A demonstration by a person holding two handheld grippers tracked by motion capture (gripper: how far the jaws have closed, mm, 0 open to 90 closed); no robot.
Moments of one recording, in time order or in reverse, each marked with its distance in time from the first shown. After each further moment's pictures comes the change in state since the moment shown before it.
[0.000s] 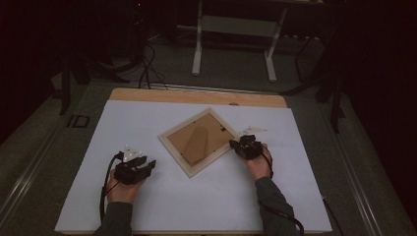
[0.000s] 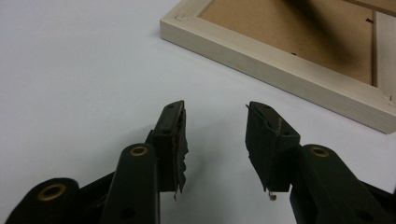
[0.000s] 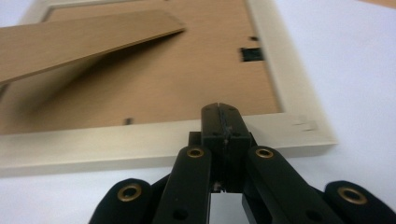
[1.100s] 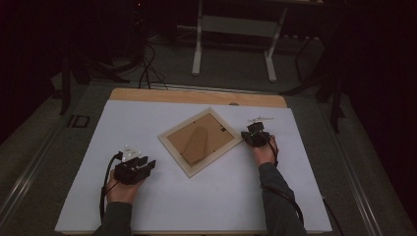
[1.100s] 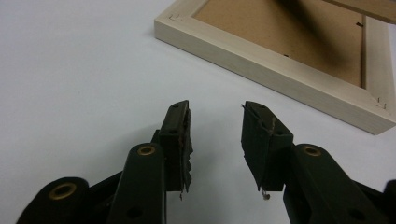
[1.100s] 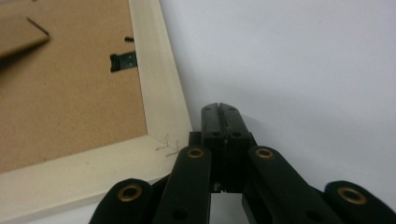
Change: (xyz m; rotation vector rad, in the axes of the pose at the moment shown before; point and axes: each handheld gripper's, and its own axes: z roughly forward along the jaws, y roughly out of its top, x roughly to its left) left arm 0.001 0.000 -0.001 -0.005 -0.025 -0.014; right arm -0.054 0.011 0.021 0.088 -0.150 0.123
